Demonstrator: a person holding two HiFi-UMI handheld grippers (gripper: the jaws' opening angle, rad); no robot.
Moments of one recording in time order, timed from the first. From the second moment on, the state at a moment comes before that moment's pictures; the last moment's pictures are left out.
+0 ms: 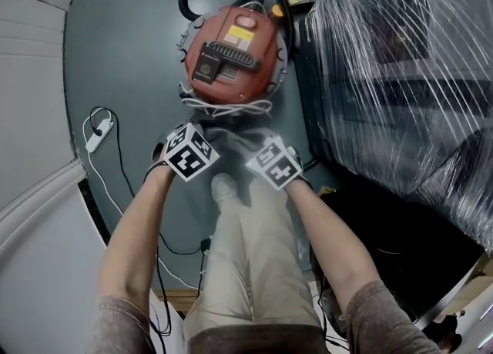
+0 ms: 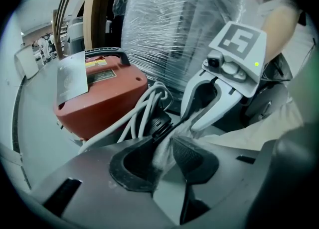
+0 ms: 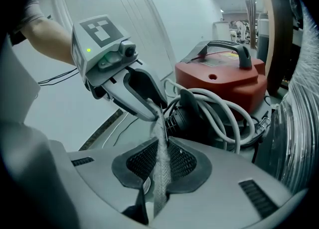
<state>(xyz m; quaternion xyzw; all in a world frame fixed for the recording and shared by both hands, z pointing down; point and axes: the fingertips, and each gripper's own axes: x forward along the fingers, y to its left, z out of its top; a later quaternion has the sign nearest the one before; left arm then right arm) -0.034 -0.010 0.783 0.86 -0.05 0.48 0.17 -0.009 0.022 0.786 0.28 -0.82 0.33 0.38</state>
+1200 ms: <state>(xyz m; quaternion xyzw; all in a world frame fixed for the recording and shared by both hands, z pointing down) -0.060 0.043 0.719 0.85 -0.08 0.47 0.22 -0.020 0.057 0.721 0.24 -0.83 0.30 0.40</state>
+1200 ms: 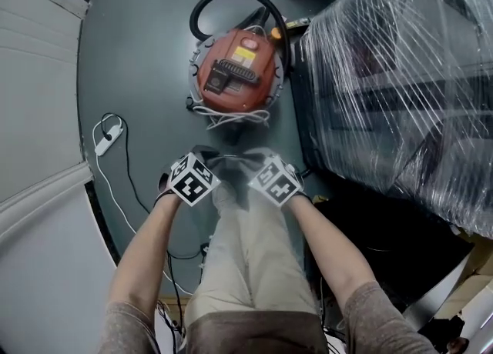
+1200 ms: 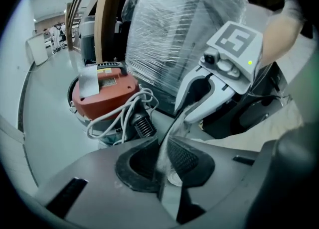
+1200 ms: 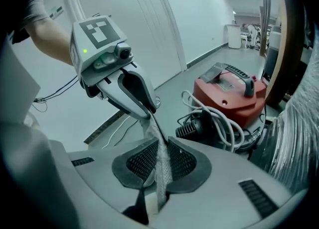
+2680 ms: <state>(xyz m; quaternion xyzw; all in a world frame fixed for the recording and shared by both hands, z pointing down) -0.043 0.042 0.222 0.91 -0.16 0.37 0.10 0.001 0.042 0.228 0.27 -0.90 0.16 0.30</state>
